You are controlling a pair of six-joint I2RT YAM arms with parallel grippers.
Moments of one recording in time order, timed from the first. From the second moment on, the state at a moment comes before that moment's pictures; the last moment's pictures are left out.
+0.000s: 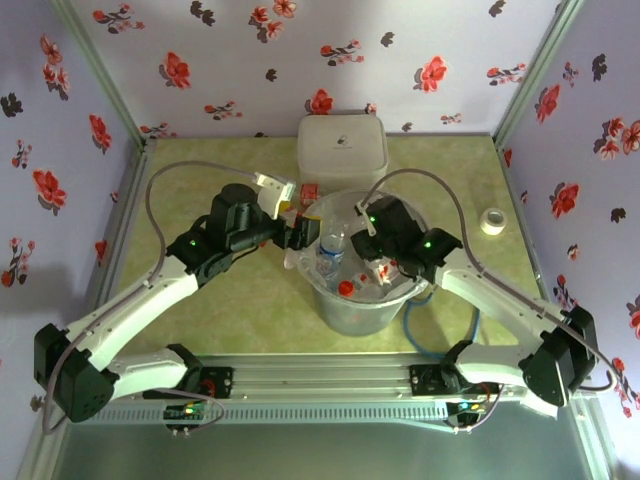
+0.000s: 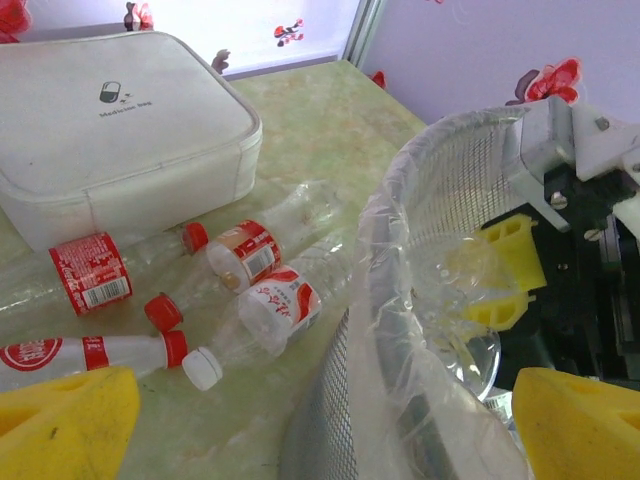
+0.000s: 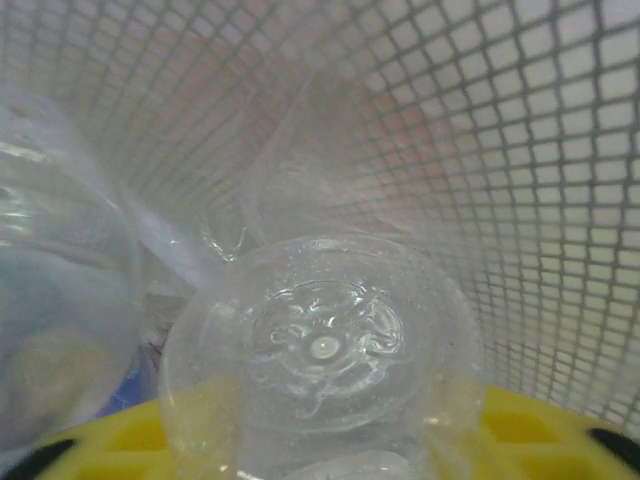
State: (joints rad) left arm -0.73 1.17 1.02 -0.25 0.16 -0.23; right arm 0.73 1.22 1.03 -0.64 0.19 0.14
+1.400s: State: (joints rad) left arm -0.28 1.35 0.86 -0.39 -0.22 -1.07; right arm 0.55 0.98 1.16 -0.62 0.21 0.17
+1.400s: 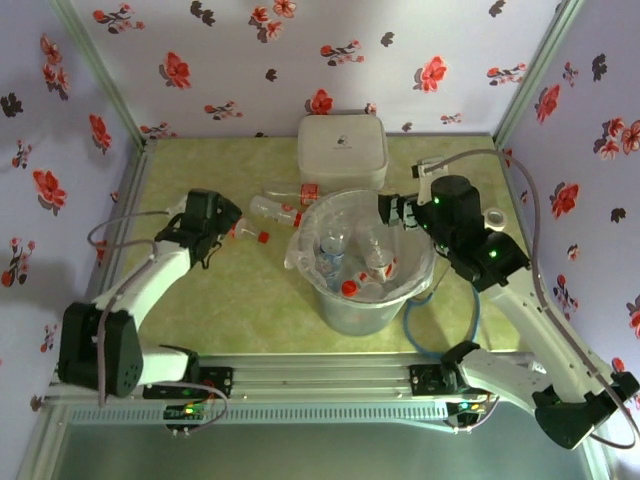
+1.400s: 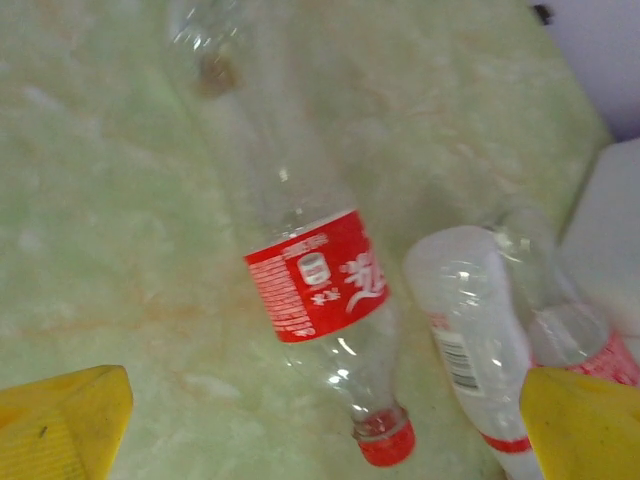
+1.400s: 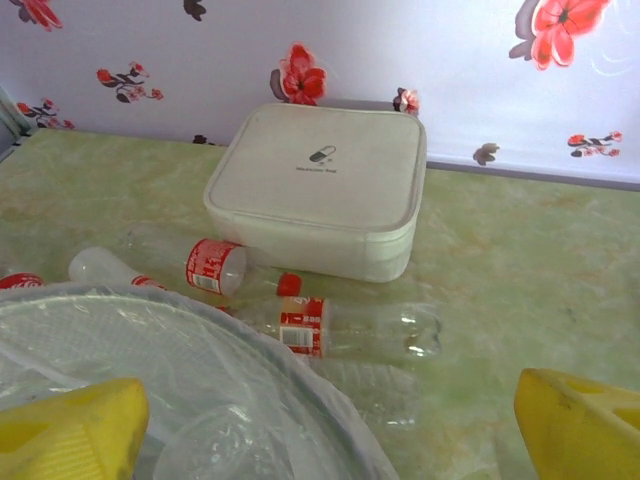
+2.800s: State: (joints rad) left arm -0.28 1.02 0.85 -0.28 -0.05 -0.78; right arm 0.50 1.09 1.25 -0.44 -0.02 0.26
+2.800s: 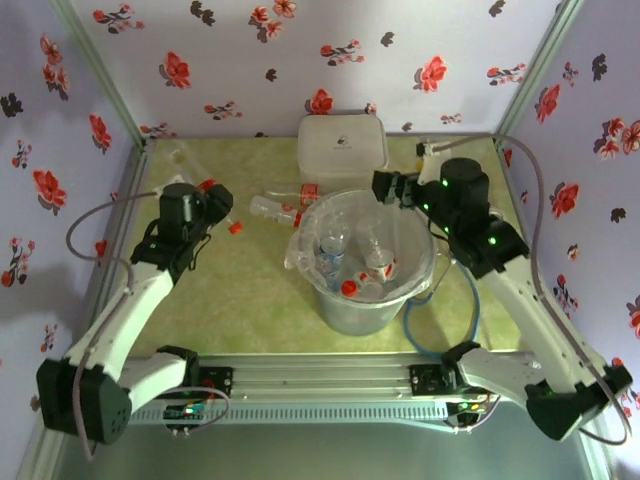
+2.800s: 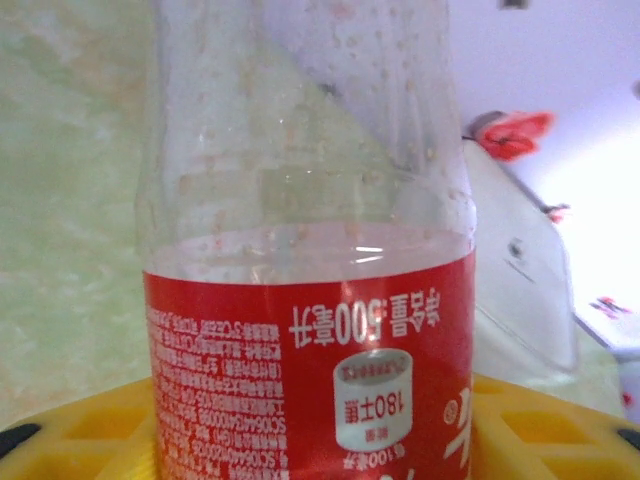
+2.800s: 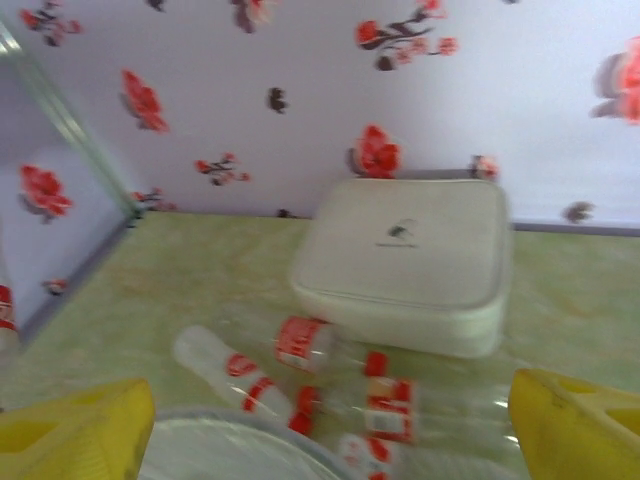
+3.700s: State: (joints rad) left arm -0.59 0.96 0.88 -0.24 0.38 -0.27; right arm 0.69 1.63 1.70 -0.38 -0.48 0.43
